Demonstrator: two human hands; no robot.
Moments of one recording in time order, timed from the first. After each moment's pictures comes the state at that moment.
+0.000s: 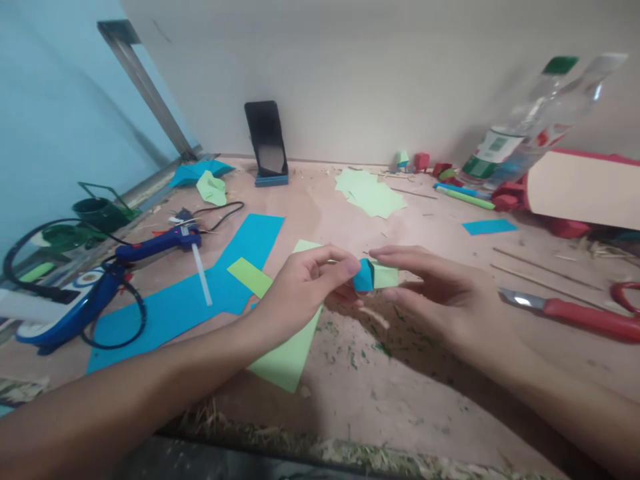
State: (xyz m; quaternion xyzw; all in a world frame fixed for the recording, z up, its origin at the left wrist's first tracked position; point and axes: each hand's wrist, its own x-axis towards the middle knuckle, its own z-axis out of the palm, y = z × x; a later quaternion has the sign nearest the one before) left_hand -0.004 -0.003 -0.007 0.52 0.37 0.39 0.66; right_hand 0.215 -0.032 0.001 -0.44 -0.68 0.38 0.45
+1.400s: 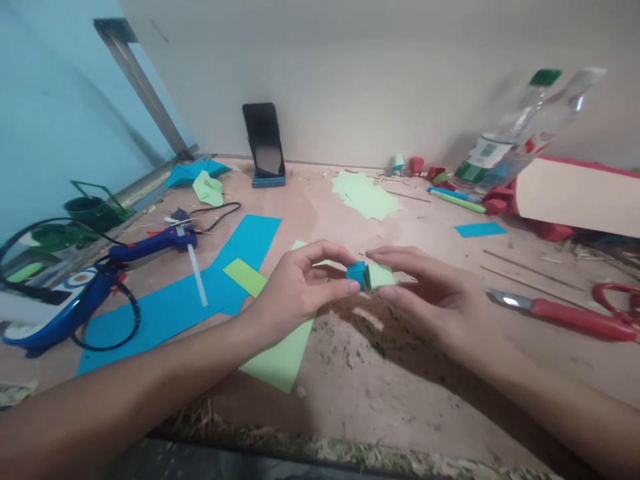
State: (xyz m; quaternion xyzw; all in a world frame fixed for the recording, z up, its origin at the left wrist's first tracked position) left_hand -0.006 -0.002 -0.006 0.55 0.37 0.42 0.62; right_hand 0.214 -0.032 0.003 -0.43 -0.69 0.36 0.45
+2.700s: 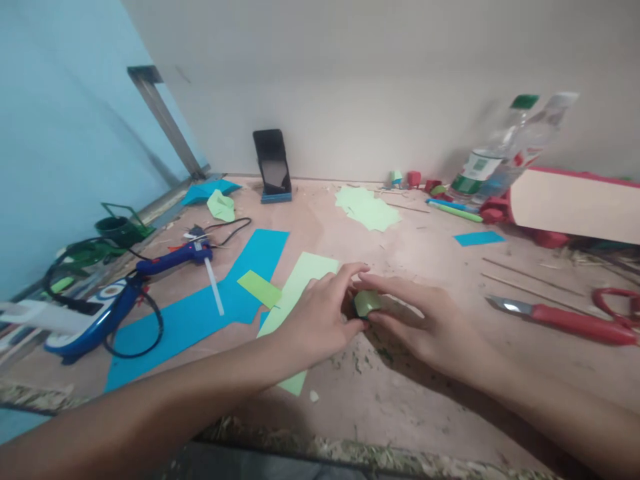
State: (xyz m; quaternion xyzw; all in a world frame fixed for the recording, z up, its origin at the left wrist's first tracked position) left_hand 0.002 -0.013 -0.016 0.78 0.44 0.25 0.36; right_hand 0.211 -0.034 -0.002 -0.40 -0.81 0.25 0.34
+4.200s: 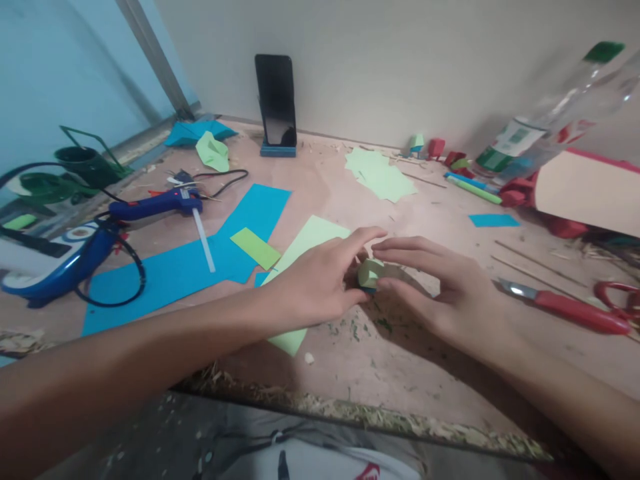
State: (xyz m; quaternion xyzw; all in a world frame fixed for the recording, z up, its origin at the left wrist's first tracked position) left_hand -0.009 -0.008 -0.010 0.80 0.36 0.27 0.39; right_hand 0.210 -0.033 0.004 -0.41 -0.82 0.19 0.34
